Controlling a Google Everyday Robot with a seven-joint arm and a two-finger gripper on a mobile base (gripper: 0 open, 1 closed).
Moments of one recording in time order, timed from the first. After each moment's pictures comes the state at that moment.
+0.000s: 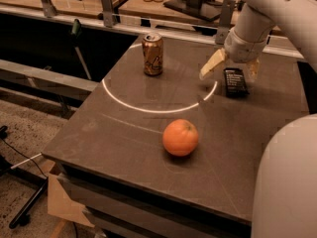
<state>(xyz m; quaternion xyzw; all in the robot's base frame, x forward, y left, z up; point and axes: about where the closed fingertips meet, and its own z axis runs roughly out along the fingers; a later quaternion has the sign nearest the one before) 0.654 -0.218 0.842 -0.02 1.00 0.05 0.07</state>
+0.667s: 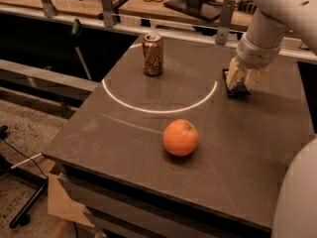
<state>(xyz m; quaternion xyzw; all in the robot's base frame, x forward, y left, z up) 0.628 -0.250 0.841 0.00 1.00 0.02 0.07</state>
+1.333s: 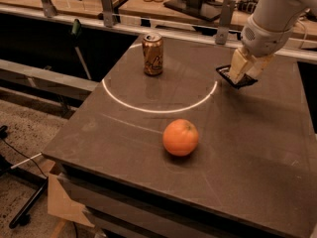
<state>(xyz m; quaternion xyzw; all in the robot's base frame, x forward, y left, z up) 0.594 -0.232 0.897 -0.15 0.98 0.01 0.09</state>
